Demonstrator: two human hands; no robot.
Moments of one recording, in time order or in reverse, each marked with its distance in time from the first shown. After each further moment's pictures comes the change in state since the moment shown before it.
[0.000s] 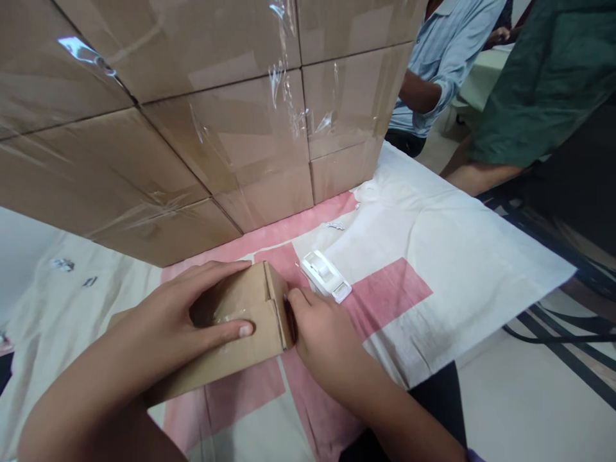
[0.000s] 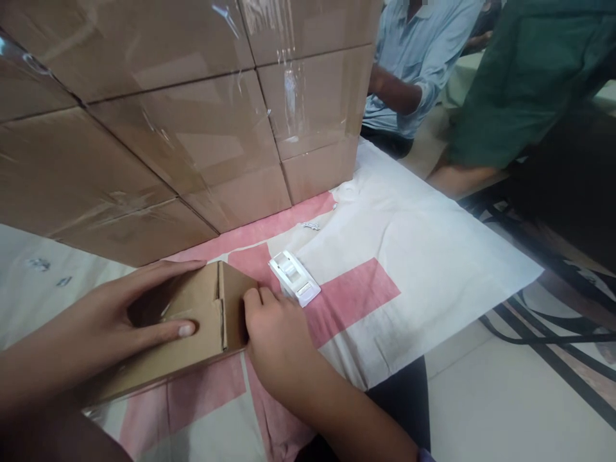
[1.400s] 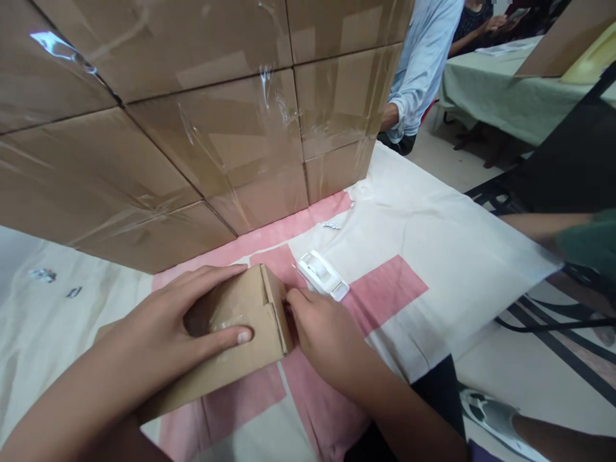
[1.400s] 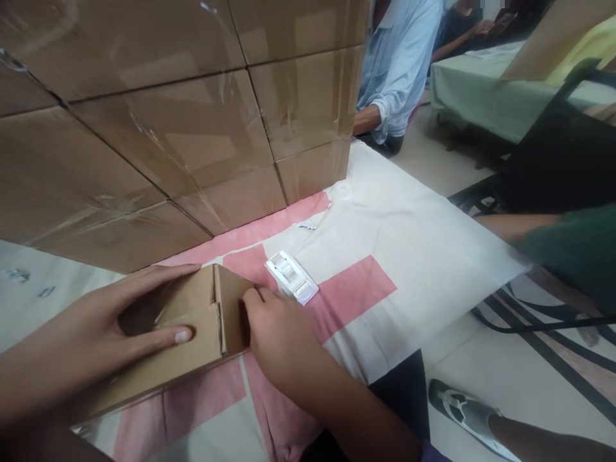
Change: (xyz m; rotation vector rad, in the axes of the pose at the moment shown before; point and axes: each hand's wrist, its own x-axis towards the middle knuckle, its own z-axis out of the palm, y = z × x) left_hand 0.004 0.001 -0.001 -0.002 0.023 0.000; right_hand -0.002 0.011 0.003 0.199 0.031 -0.058
